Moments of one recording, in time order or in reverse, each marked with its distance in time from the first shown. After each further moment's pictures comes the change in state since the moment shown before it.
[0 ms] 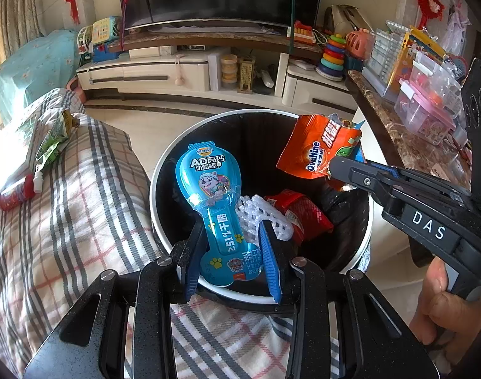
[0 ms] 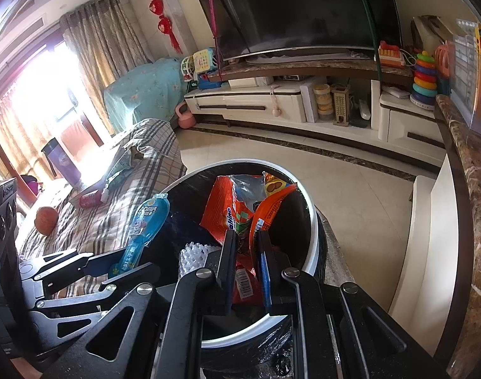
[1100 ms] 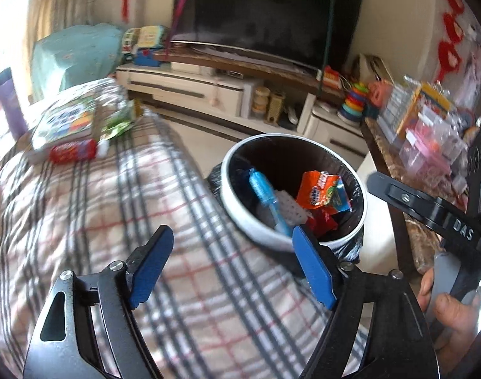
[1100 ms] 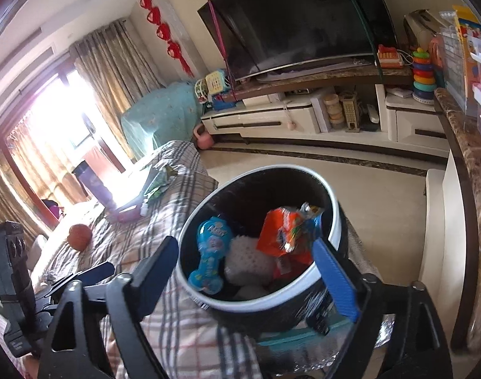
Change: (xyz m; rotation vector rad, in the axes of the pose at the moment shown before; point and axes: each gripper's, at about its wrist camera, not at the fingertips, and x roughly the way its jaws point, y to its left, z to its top) left arm -0.084 0.051 -0.057 -0.209 -0.155 0.041; right arm -0.053 0.024 -0.026 0.080 -0.095 0.101
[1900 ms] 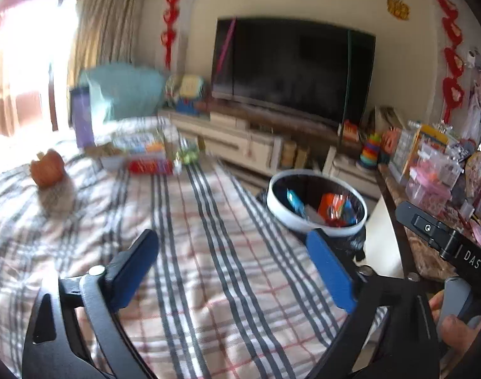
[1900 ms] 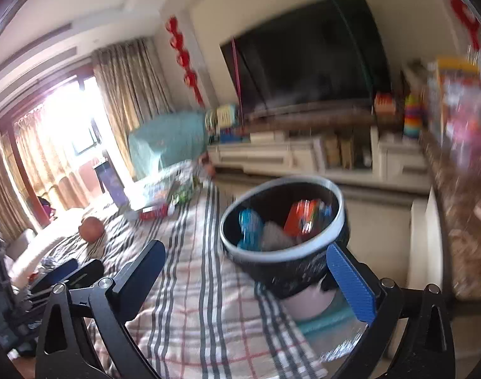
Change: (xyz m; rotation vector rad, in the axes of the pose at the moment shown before) left arm -0.116 0.027 -0.068 -0.042 -0.316 0.131; right arm -0.083 0.067 -0.061 -0.129 -0.230 -0.065
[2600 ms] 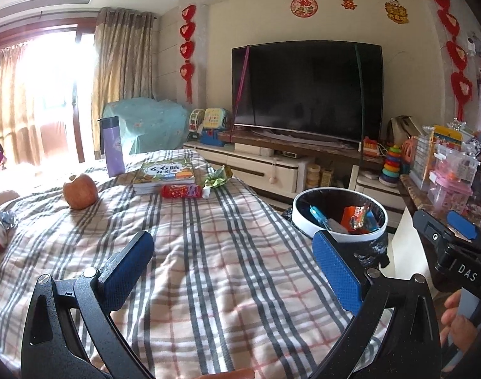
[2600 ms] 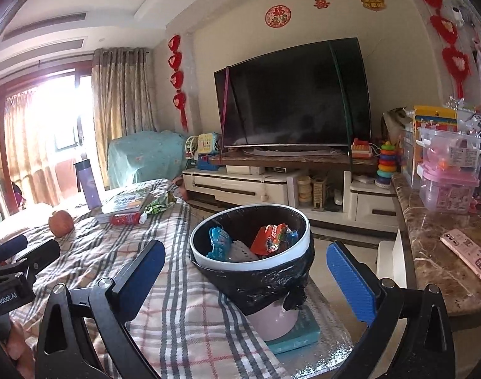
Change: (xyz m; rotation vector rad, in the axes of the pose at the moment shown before) left arm -0.016 0.000 -0.020 0.051 -0.113 0.126; right arm -0.013 0.005 -0.024 -0.122 -0.135 -0.141
